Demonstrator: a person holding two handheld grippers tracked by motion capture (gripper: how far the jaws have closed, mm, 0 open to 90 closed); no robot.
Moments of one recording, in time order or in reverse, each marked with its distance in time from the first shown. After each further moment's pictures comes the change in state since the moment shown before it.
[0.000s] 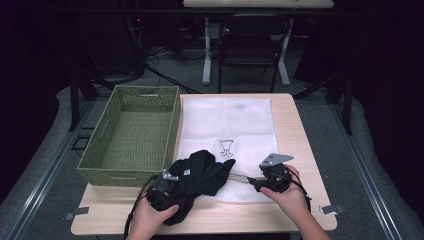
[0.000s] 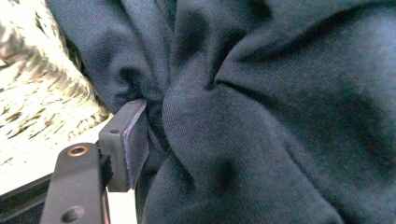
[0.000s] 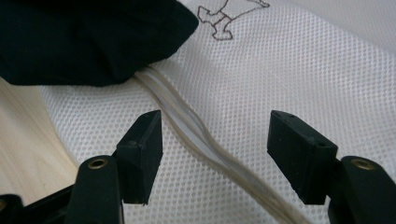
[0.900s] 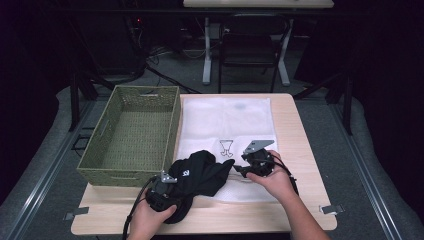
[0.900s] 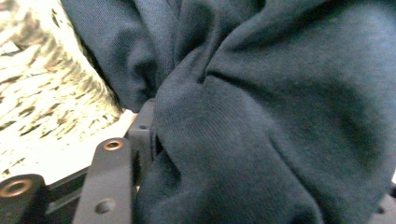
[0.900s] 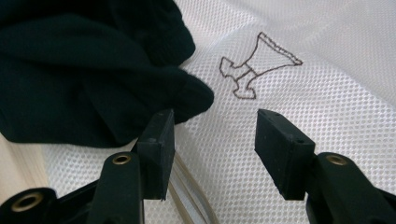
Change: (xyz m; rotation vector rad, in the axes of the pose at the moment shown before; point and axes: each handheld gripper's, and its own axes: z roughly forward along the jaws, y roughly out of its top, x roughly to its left) left arm 0.001 -0.007 0.004 -0.050 0.045 0.017; right arm -0.001 0.041 0.037 -0.003 0.088 -0.099
